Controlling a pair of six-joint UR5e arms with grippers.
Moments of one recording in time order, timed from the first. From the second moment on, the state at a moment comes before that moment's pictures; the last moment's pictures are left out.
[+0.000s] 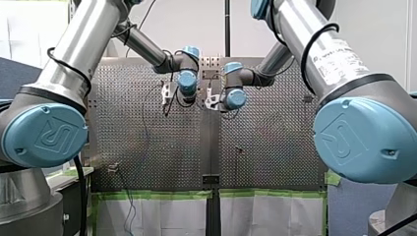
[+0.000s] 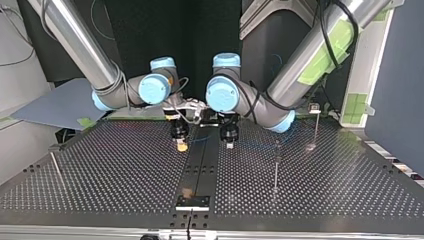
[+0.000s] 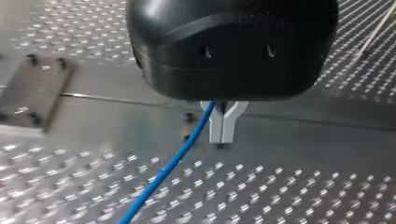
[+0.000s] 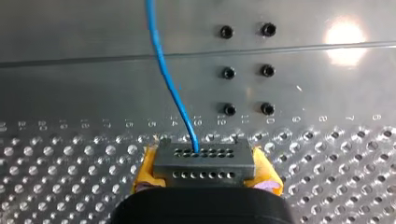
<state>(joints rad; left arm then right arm) -0.50 -2.00 -1.44 -3.01 -2.08 -1.62 2.21 -0.94 1.31 -0.29 1.65 1.65</state>
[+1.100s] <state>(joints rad) -0.55 -2.13 -1.53 -2.79 -2.08 -1.66 2.15 -1.00 1.52 -0.39 1.67 1.62</state>
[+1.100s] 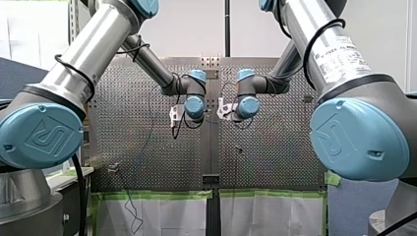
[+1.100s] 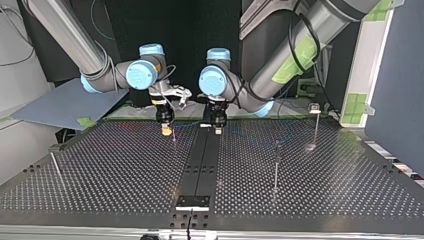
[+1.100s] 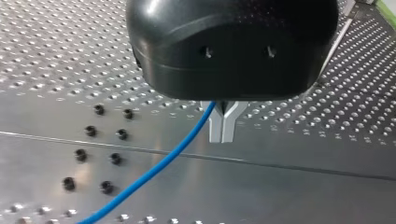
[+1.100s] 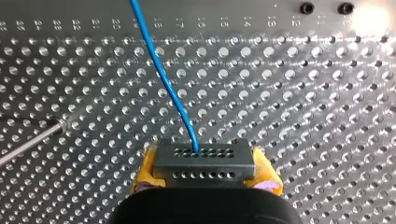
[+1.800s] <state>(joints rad) -0.60 -2.18 -1.53 -2.72 -2.10 -1.68 2.10 -1.00 1.67 -0.47 1.67 1.61</state>
